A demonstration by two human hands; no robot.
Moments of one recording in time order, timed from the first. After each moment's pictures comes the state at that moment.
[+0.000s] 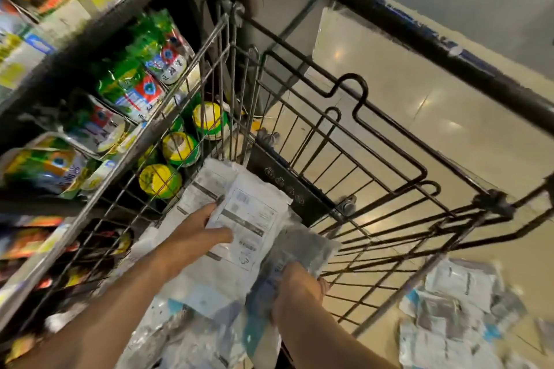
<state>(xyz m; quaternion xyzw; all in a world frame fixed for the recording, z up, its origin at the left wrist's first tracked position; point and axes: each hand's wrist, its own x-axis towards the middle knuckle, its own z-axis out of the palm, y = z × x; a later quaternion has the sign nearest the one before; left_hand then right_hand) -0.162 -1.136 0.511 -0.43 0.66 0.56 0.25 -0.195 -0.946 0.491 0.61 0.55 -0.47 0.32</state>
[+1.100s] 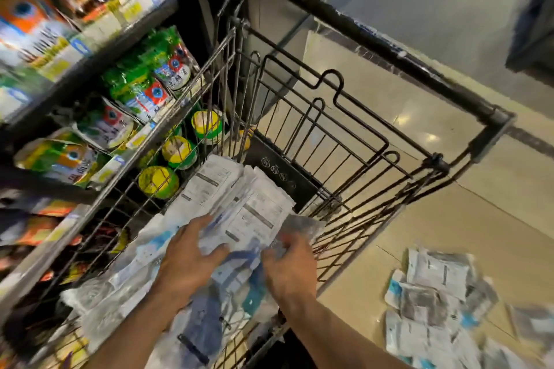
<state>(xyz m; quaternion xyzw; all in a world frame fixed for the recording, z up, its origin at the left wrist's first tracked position) -0.068 -1.086 0.542 -0.41 0.79 0.44 0.12 -0.144 -0.915 0.557 0.08 0.86 -0.38 0.32</state>
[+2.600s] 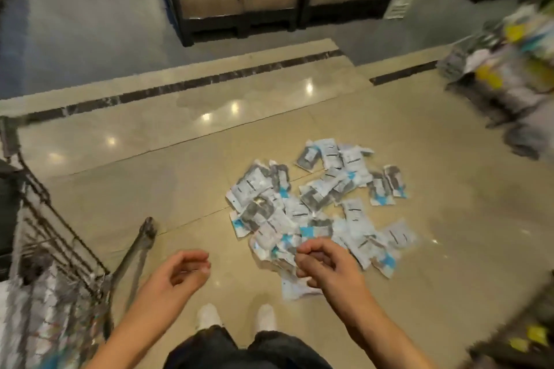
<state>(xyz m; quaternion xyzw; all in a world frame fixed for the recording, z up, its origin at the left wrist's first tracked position) 0.001 -0.628 0.698 0.01 0.79 0.51 0.34 0.138 -0.386 0.741 0.42 0.64 -0.64 0.01</state>
